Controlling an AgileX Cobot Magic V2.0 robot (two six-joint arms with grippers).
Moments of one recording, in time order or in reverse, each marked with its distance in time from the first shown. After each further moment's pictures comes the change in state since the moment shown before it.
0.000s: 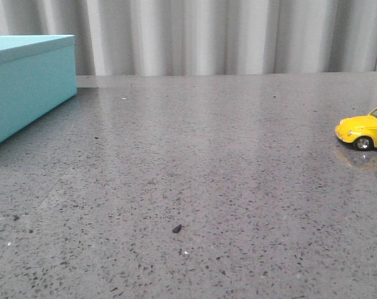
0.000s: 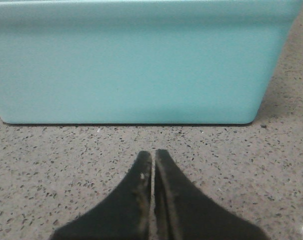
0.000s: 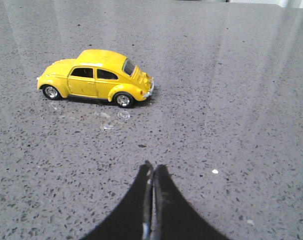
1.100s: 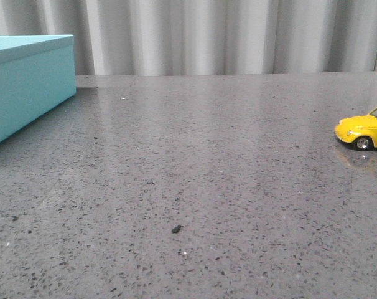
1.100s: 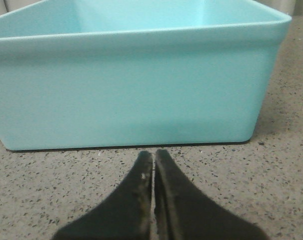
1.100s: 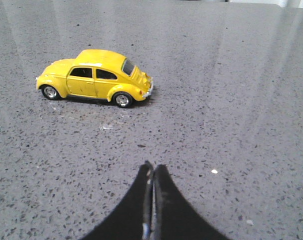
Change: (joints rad) left arm -0.020 0.000 0.000 0.037 -0.064 0.000; right arm 0.000 0.000 0.000 0.000 0.000 0.000
